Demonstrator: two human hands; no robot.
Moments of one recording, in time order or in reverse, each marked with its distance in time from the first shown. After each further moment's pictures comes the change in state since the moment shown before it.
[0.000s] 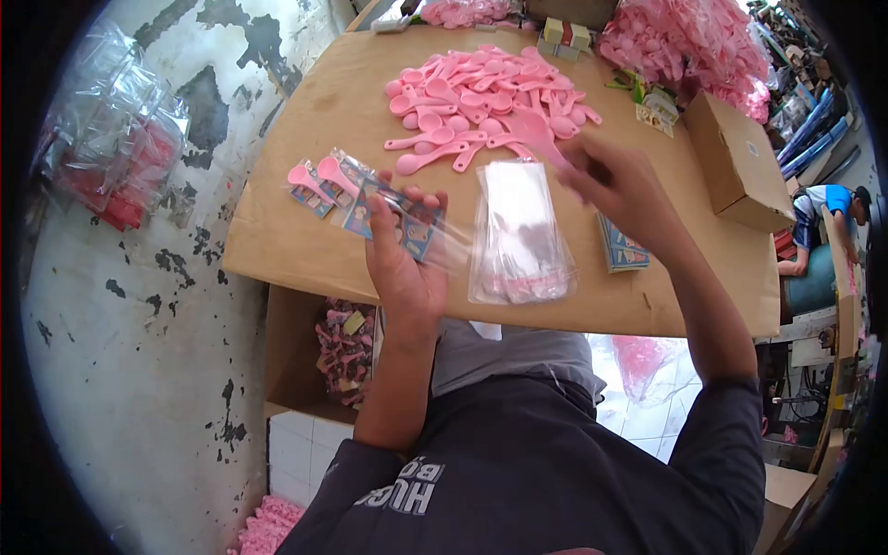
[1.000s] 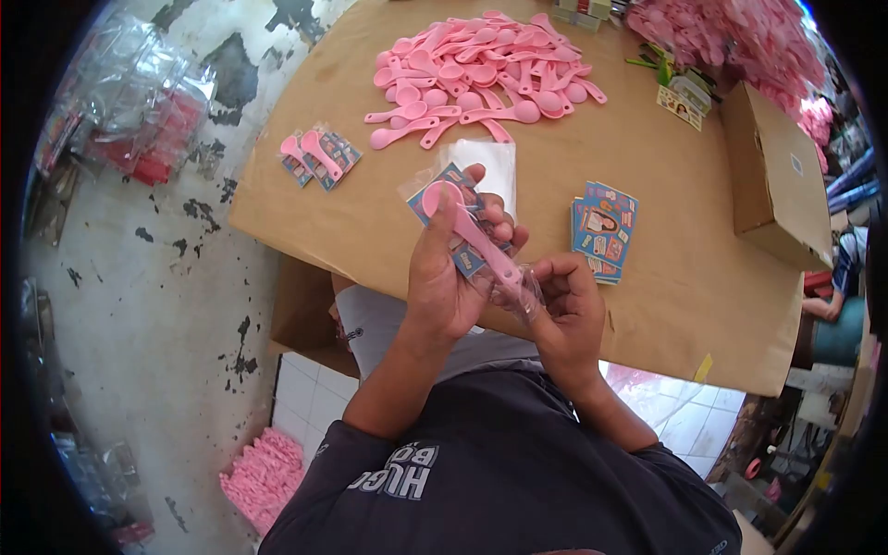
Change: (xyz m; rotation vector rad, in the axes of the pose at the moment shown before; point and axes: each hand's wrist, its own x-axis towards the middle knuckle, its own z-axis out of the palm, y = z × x) left_hand -0.052 -0.084 0.062 -0.019 -0.055 -0.394; right_hand -0.123 0.017 0.069 1.170 0.212 0.209
